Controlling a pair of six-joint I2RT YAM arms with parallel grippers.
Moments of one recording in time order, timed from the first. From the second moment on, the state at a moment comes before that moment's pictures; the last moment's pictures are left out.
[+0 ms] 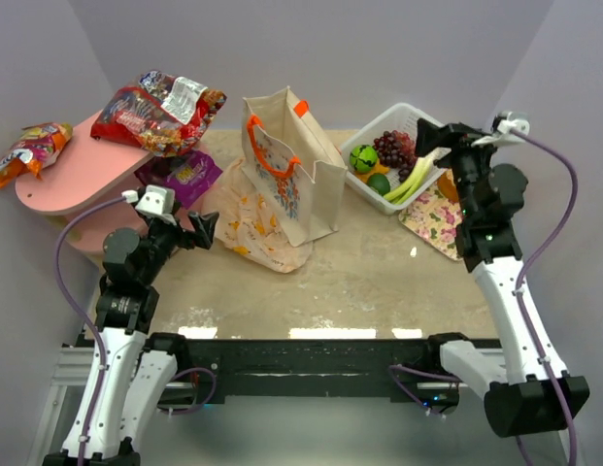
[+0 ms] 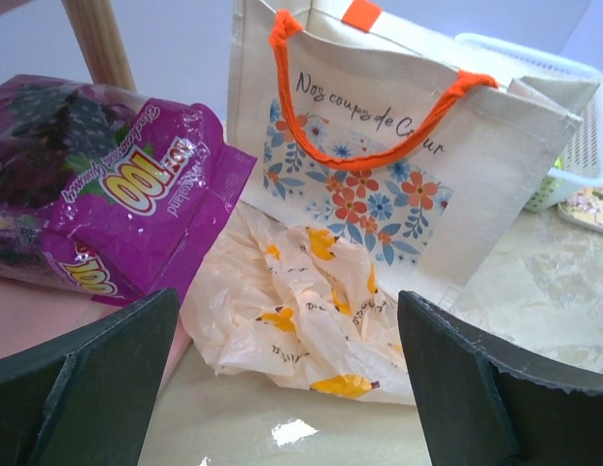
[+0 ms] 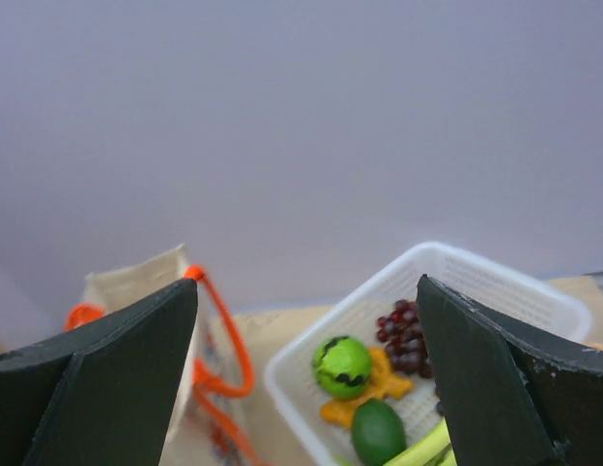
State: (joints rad) left arm -0.08 0.56 0.68 -0.18 0.26 -0.07; right arm 0.10 0.98 0.96 0.28 0.08 0.31
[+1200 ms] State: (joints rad) left arm -0.40 0.86 0.79 -0.10 0.17 -0.15; right arm 0.78 1.99 2.00 -0.58 0.31 -0.13
